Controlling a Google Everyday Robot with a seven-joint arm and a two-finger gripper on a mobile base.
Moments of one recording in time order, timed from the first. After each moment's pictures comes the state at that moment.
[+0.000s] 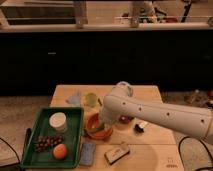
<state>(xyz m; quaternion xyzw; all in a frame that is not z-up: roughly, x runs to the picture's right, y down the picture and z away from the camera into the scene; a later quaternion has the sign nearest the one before) -0.010 0.171 0.733 -0.25 -0.21 -0.29 0.90</state>
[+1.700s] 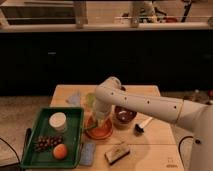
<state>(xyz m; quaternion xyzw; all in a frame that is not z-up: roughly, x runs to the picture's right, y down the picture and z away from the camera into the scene) -0.041 0.164 0.779 -0.28 -0.23 -0.31 0.88</state>
